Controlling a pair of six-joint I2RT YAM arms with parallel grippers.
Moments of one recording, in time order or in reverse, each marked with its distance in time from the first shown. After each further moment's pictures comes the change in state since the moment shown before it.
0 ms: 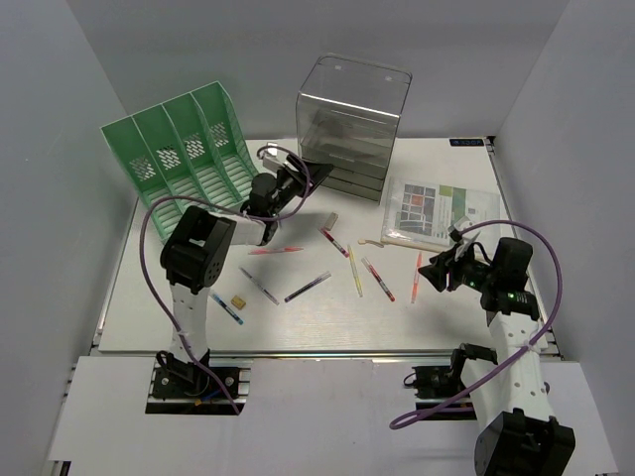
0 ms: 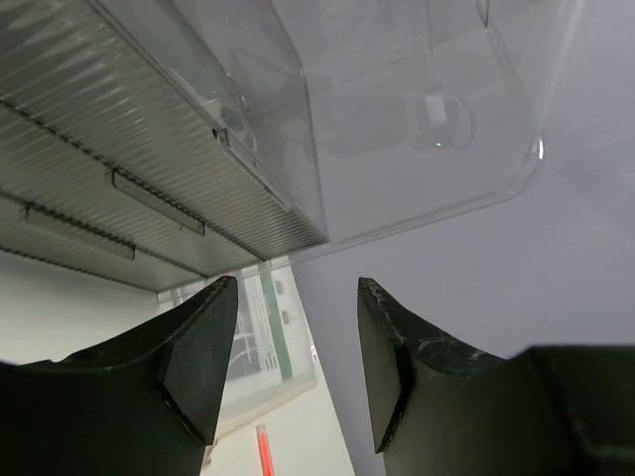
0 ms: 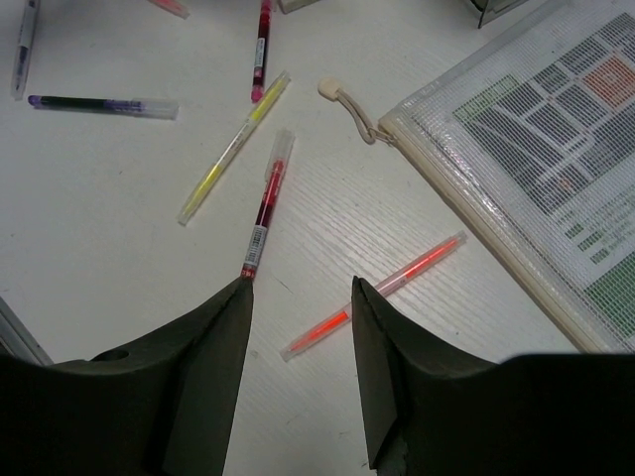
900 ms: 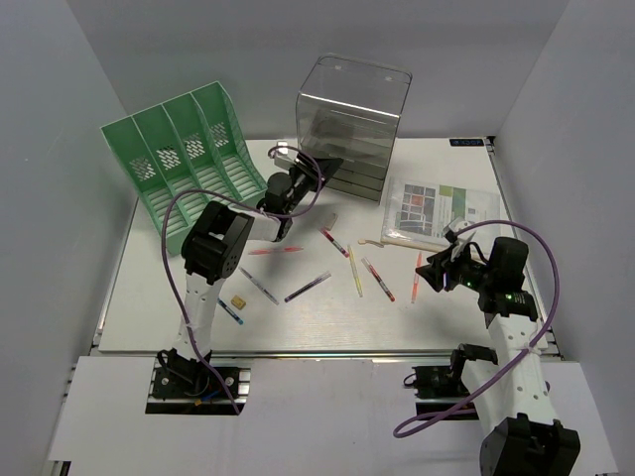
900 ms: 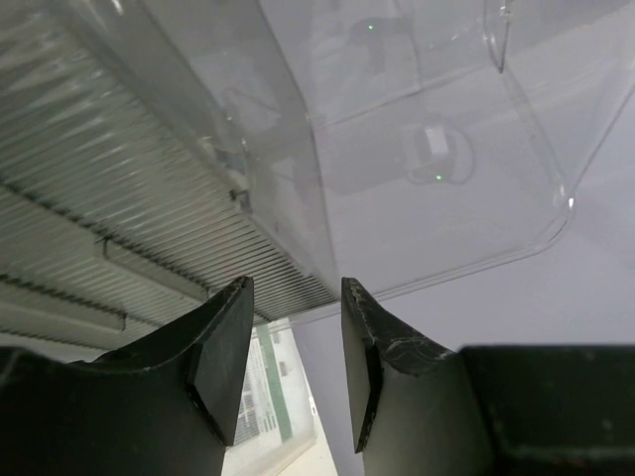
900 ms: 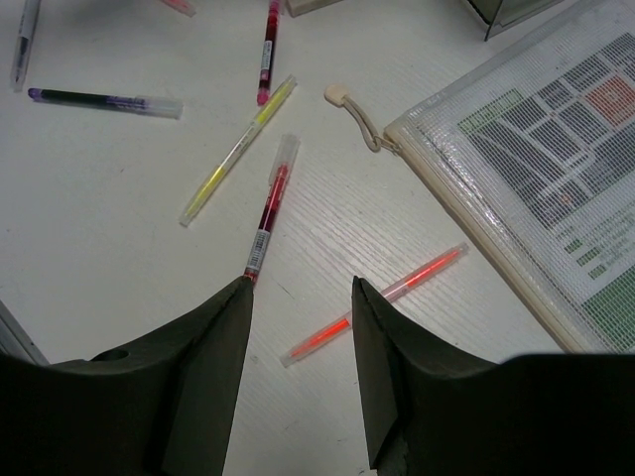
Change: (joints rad) left arm -0.052 0.192 0.190 0.059 -0.116 -0.031; right arm 0.052 -0.015 0.000 0.012 0.032 -0.001
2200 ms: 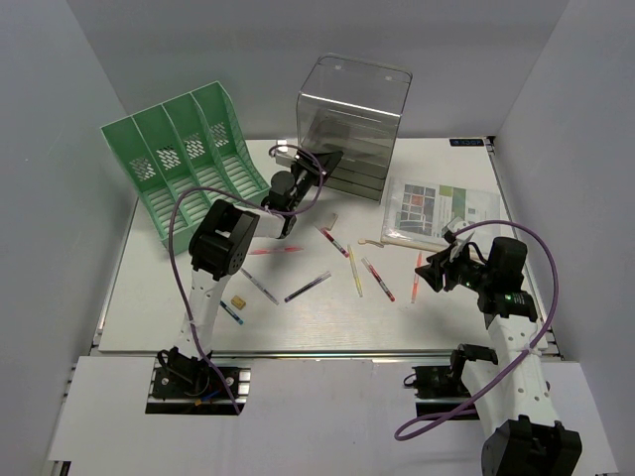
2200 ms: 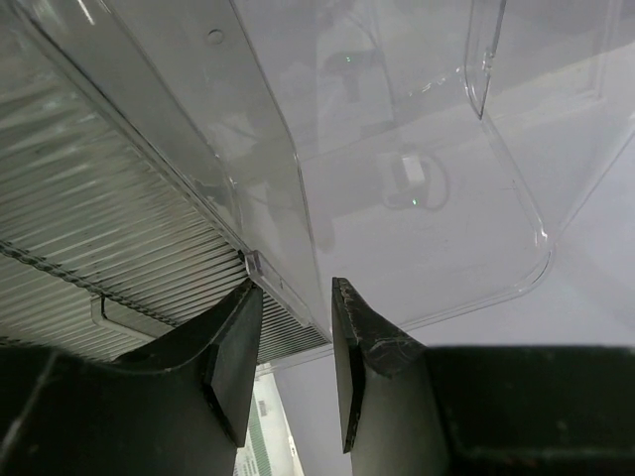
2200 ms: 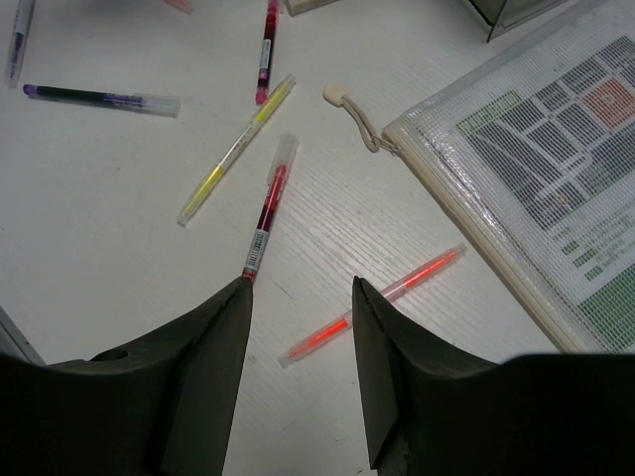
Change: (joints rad) left arm -0.002 0.082 0.106 0.043 -0.057 -0.067; right arm 0.018 -0.006 0.000 0.000 0.021 -0.002
